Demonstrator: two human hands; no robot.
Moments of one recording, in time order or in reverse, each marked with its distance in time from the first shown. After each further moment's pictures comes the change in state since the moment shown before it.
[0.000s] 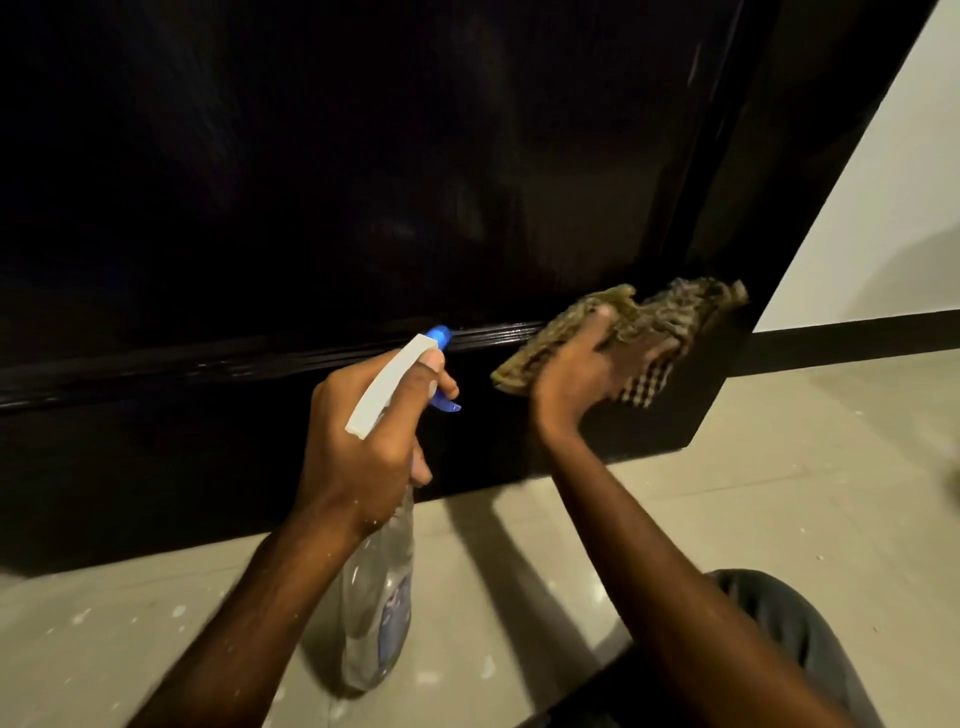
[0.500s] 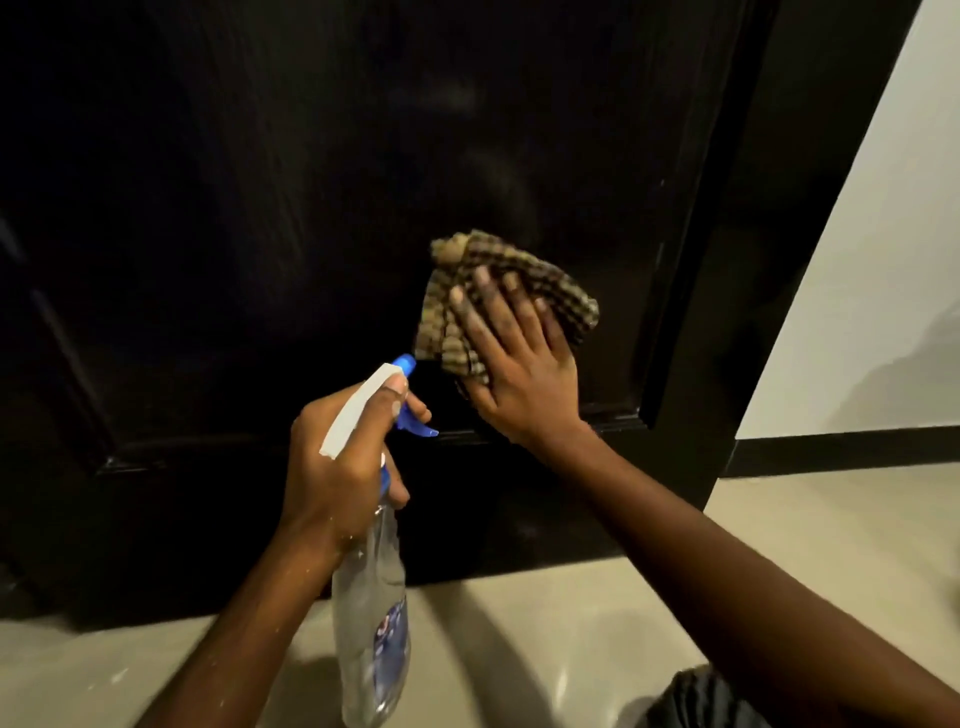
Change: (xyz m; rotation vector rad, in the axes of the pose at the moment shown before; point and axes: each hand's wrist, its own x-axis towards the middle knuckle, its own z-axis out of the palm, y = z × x) left_hand 0.014 0.053 -0.047 -0.099 0.151 0.070; right_hand -0.002 -0.105 0.026 -0.542 -0.410 -1.643
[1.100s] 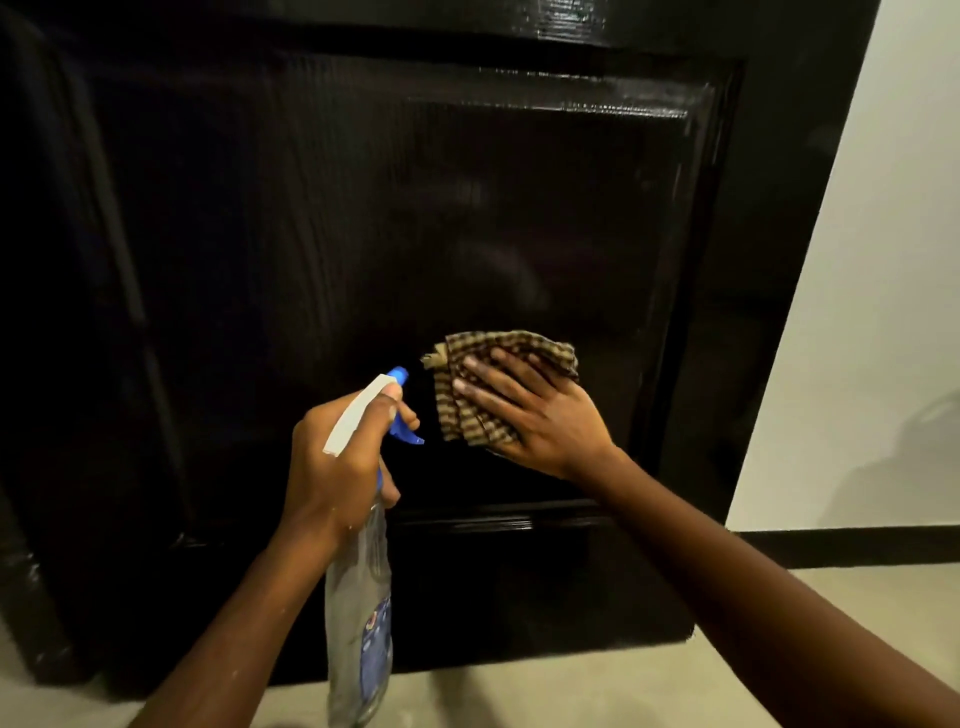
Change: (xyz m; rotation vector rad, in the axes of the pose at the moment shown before) left_hand 0.034 0.082 -0.030 0.010 0.086 0.083; right_hand 0.064 0.048 -0.035 -0.102 -0.106 -0.389
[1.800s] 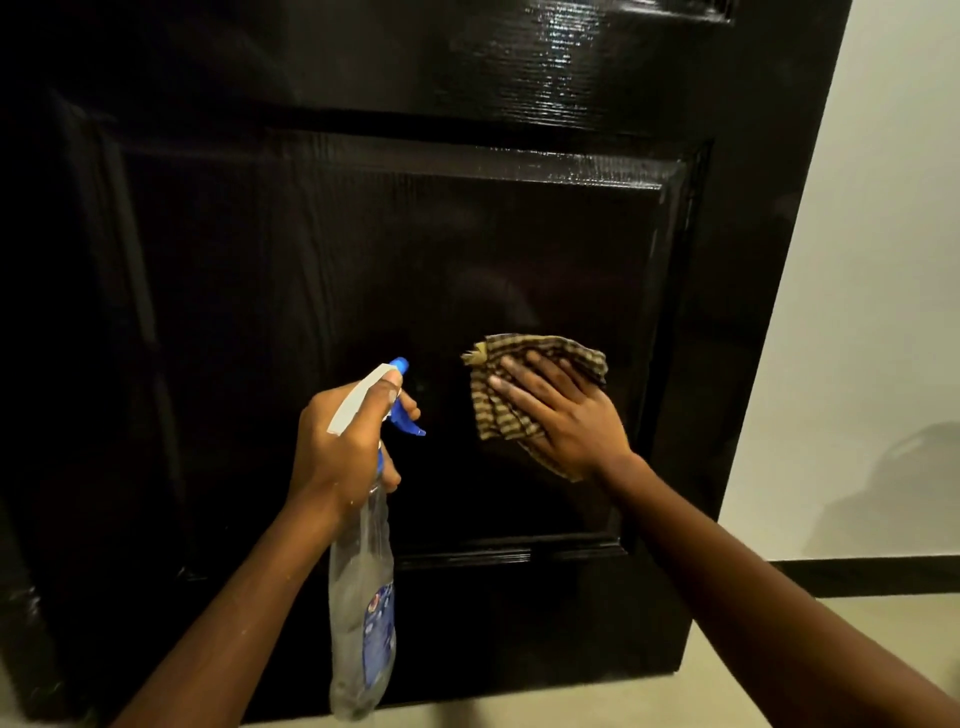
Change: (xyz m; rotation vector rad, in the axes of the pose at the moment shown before) left_hand 0.031 0.036 0.000 -0.022 -0.011 0.025; right_hand 0.005 0.049 -0.016 0.022 0.041 0.063
